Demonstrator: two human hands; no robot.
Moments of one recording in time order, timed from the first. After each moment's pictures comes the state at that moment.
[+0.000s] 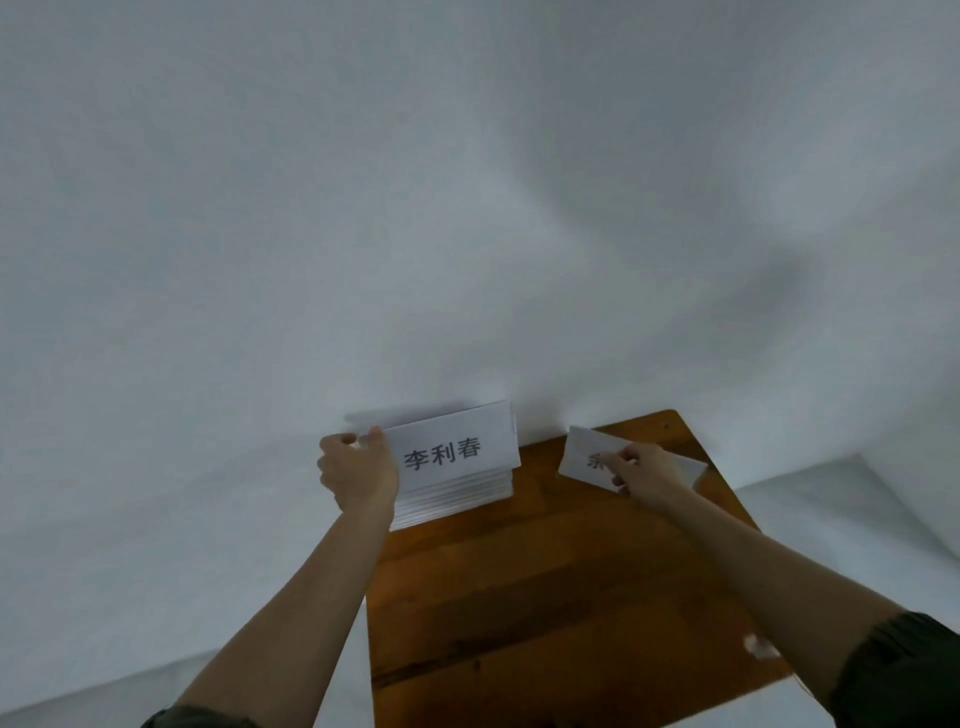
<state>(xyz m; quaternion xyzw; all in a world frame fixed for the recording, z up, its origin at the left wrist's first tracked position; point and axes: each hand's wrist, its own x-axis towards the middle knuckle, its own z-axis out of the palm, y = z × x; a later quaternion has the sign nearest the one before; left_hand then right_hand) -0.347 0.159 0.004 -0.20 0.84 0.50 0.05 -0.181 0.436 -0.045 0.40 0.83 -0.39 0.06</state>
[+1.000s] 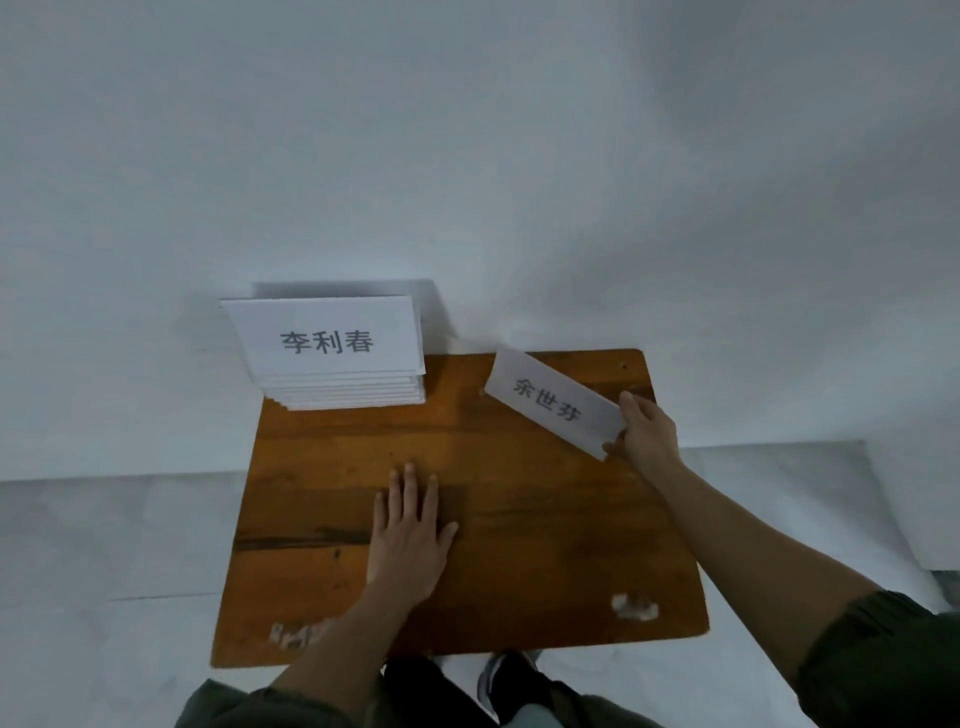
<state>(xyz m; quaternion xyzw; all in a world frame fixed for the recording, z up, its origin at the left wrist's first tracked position) -0.134 0.240 -0.168 0.20 0.95 -0.02 0.23 -0.131 0.546 -0.100 0.49 0.66 -0.57 -0.01</state>
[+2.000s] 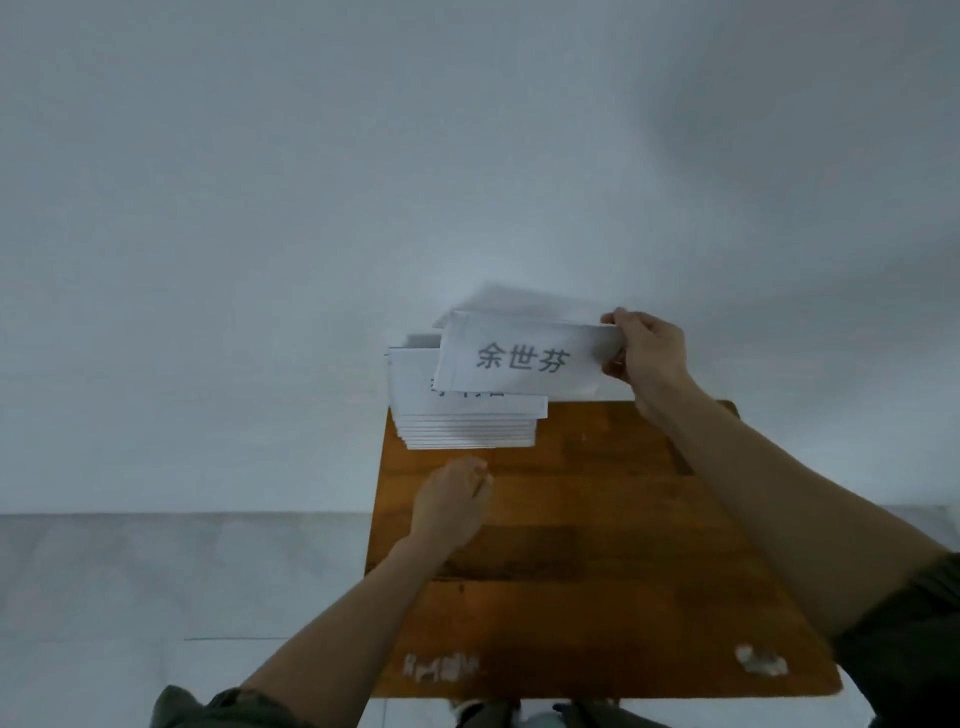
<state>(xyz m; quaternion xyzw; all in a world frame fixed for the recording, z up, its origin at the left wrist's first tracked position) -0.226 0.172 -0.063 0.14 0.92 0.31 0.18 -0.256 0.413 0.042 0.35 0.64 -0.67 -0.13</state>
